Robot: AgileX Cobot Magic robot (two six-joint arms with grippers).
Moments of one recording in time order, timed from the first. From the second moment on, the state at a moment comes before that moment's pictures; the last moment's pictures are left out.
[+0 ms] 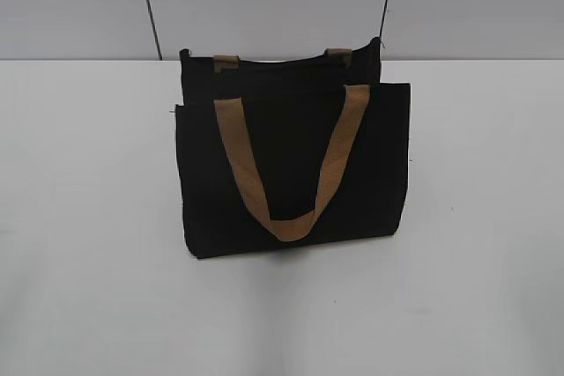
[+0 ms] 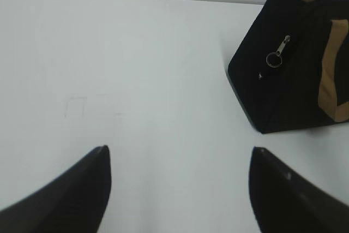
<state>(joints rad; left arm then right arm) -0.08 -0.01 -0.53 -0.12 1.06 0.07 -0.10 -0.01 -0.49 0.27 1.11 -0.33</state>
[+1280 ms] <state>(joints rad) -0.08 -0.01 -0.53 -0.12 1.06 0.07 -0.10 -0.01 -0.49 0.27 1.11 -0.33</state>
